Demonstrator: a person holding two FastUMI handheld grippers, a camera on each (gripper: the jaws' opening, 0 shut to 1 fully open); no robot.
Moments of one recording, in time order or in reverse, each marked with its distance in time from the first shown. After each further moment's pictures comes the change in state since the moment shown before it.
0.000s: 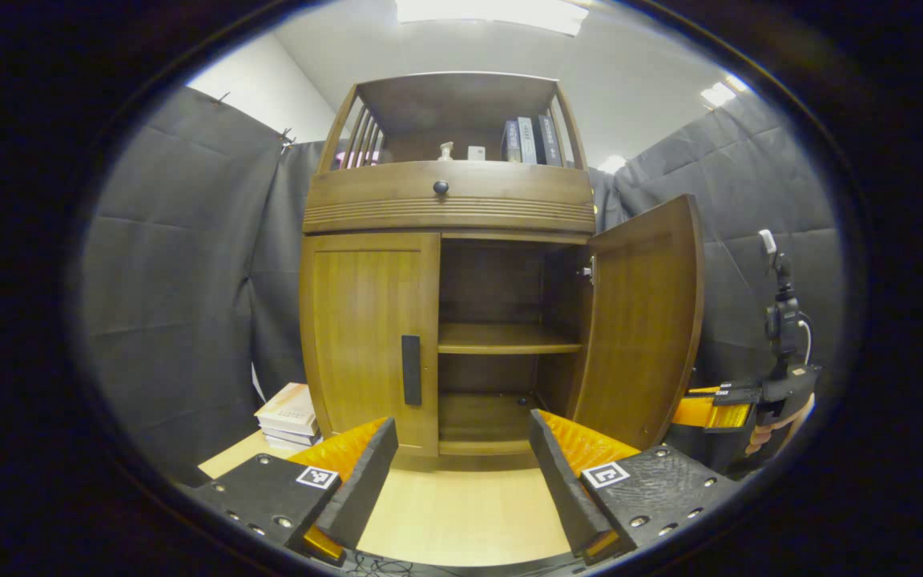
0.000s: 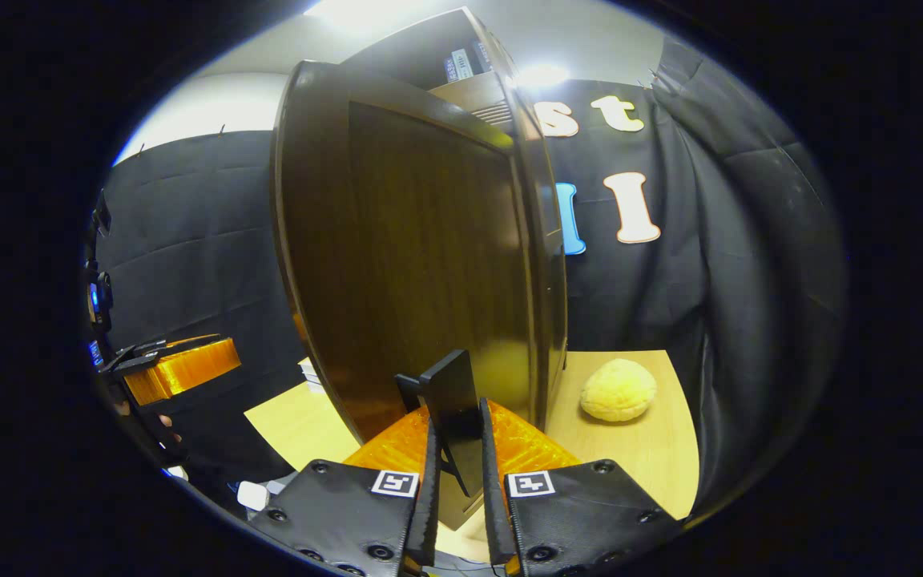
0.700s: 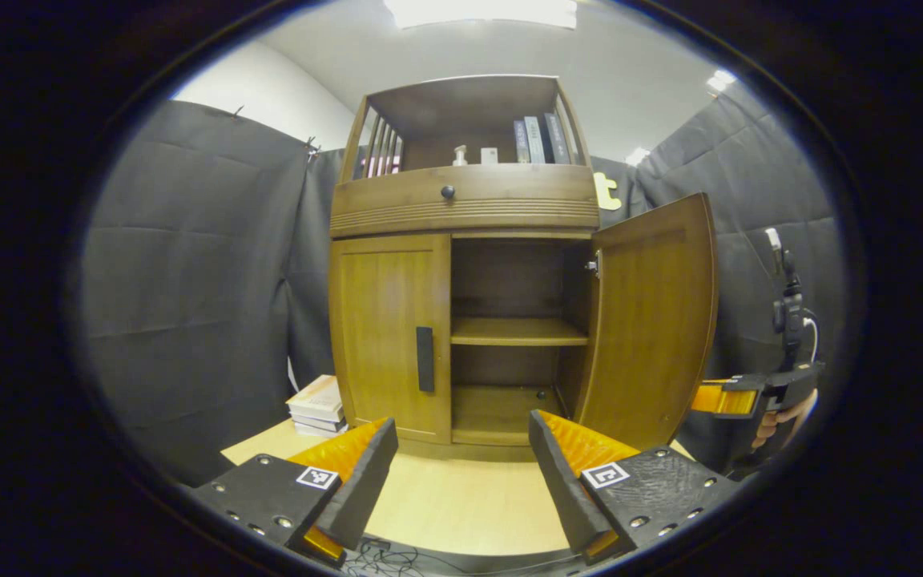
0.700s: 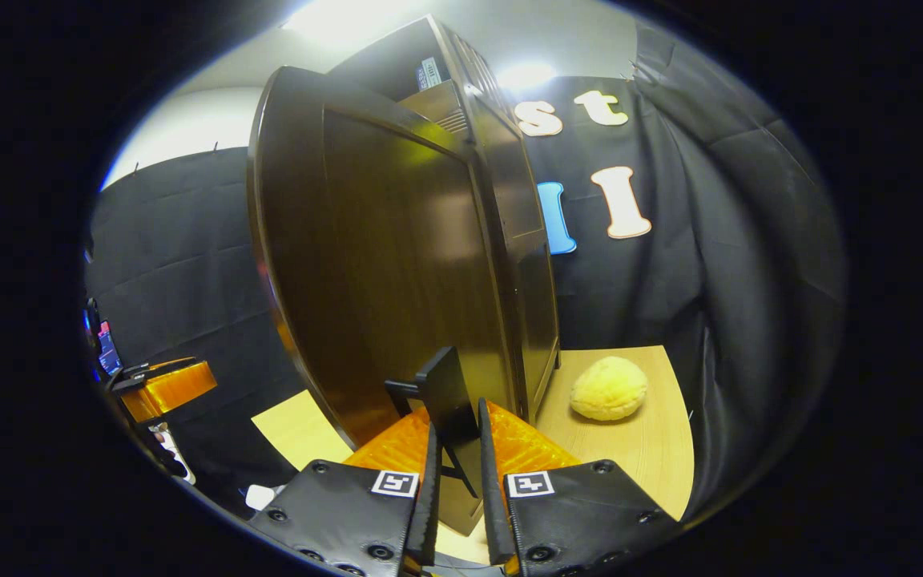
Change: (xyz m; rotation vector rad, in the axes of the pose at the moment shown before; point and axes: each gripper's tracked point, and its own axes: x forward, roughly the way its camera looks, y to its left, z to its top) left arm -0.012 0.009 -0.004 0.030 0.026 0.146; right arm -0.010 -0.032 0.000 0.055 -0.007 0.028
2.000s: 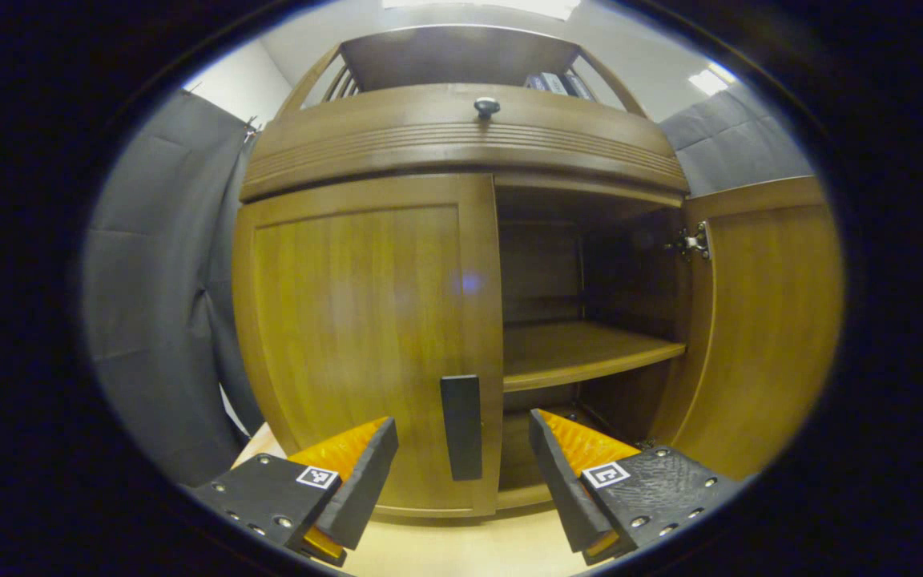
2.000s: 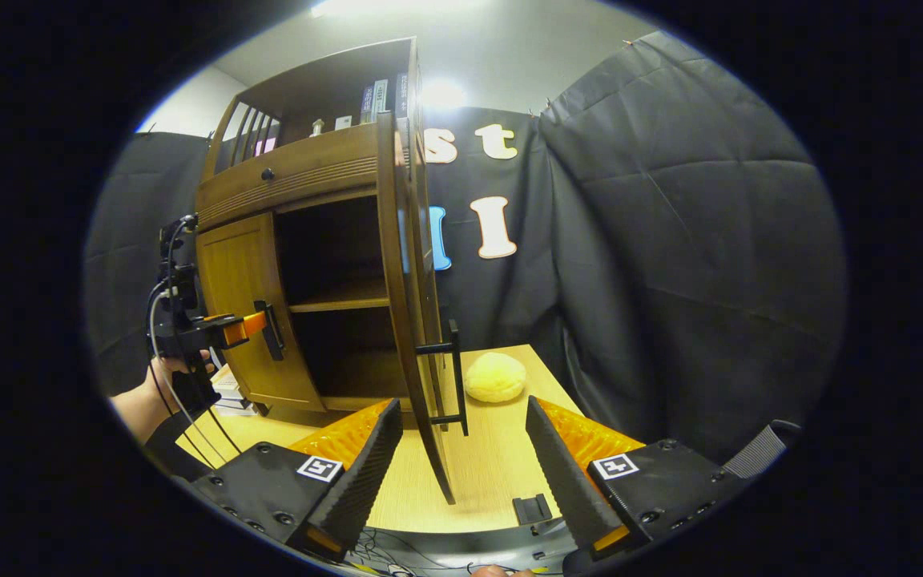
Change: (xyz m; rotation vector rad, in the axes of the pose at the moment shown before) left arm 0.122 0.016 -0.005 0.032 -0.018 -0.244; right arm -0.097 0.053 -0.010 0.005 -0.068 -0.586
